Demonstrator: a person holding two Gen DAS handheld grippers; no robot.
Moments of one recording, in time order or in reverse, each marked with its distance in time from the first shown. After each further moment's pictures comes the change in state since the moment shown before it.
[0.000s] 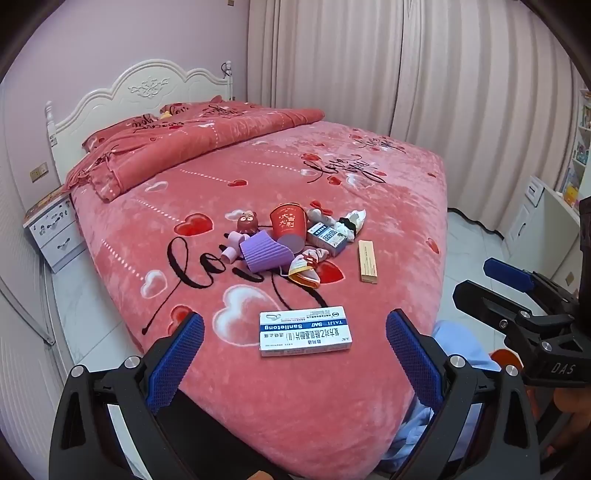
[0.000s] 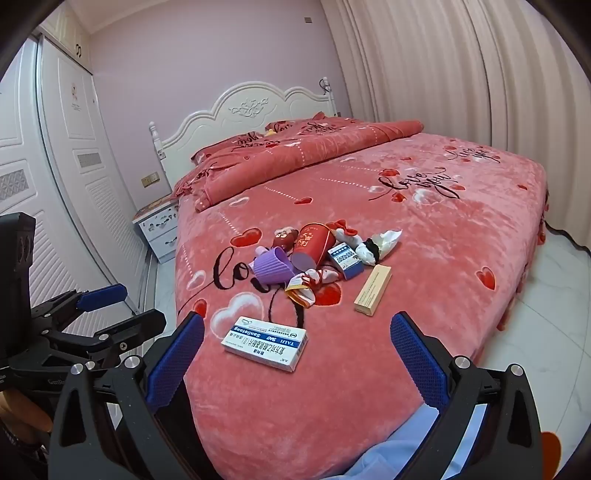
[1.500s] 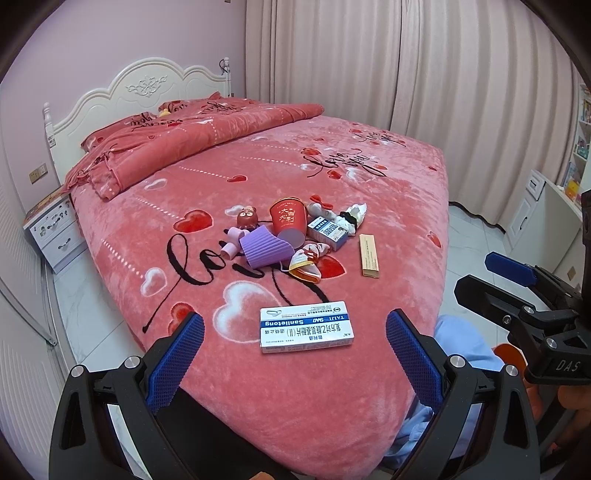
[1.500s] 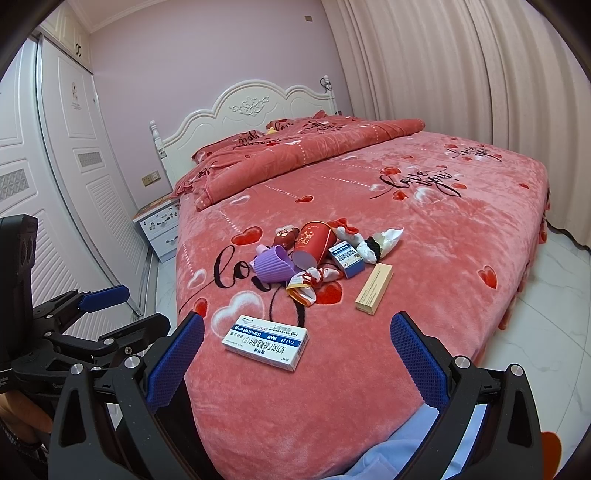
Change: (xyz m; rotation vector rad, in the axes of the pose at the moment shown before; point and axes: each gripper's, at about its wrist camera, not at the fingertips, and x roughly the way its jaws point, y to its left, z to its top) left arm 0.000 -0.002 -0.005 0.004 0.010 0.004; right arm 0.001 0.001 0.000 0.002 -0.004 0.003
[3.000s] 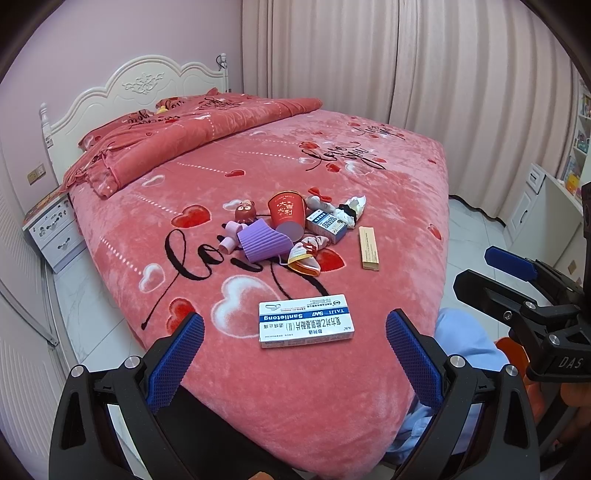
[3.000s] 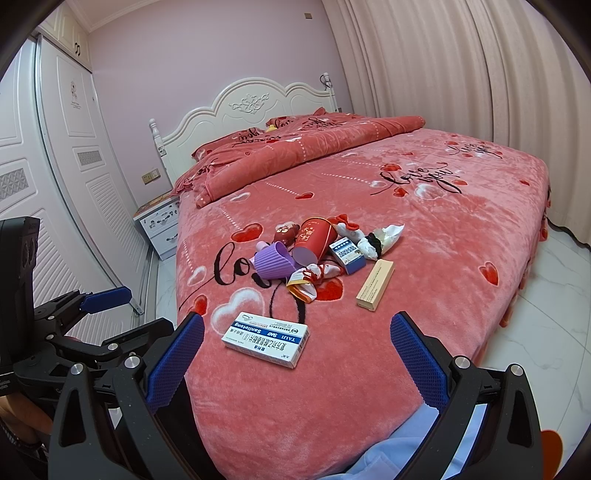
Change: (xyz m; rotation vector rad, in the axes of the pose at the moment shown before) left arm 0.008 0.002 -0.008 0.011 0.020 0.006; right arm 0.002 0.001 -0.002 0.002 0.007 -0.001
